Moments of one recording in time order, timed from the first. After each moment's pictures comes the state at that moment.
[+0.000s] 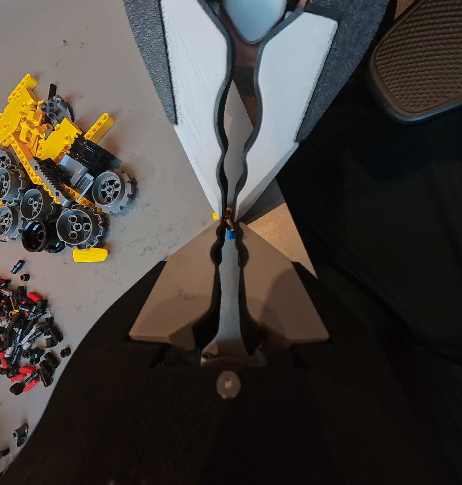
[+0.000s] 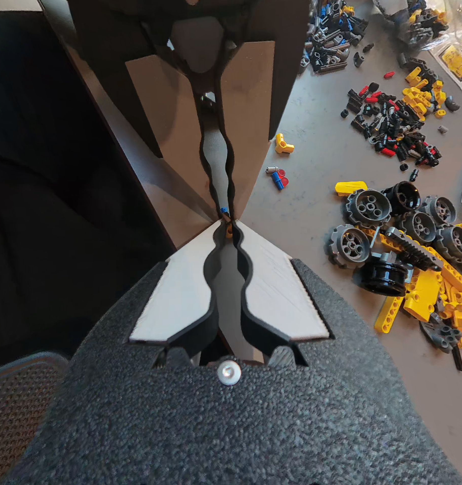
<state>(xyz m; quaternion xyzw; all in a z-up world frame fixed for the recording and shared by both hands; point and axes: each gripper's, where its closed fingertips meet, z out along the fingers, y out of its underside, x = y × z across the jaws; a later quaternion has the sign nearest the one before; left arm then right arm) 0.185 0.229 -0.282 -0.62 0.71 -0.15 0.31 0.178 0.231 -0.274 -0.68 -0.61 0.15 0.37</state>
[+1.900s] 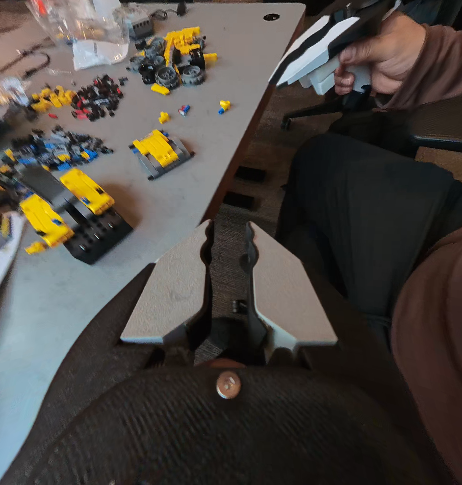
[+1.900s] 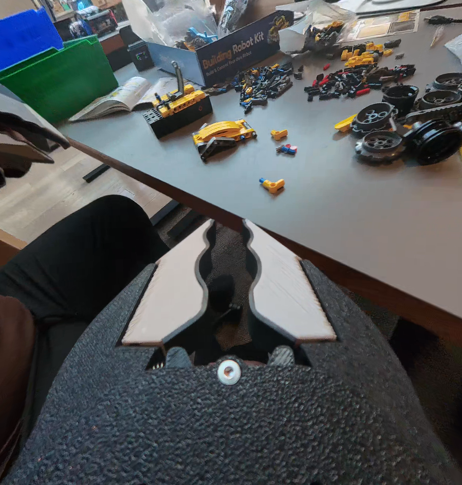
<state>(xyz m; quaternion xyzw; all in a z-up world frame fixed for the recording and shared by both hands) 0.006 0.077 -0.224 -0.77 0.40 -0.18 0.46 0.211 0.174 -0.254 -0.75 -0.34 0.36 0.44</state>
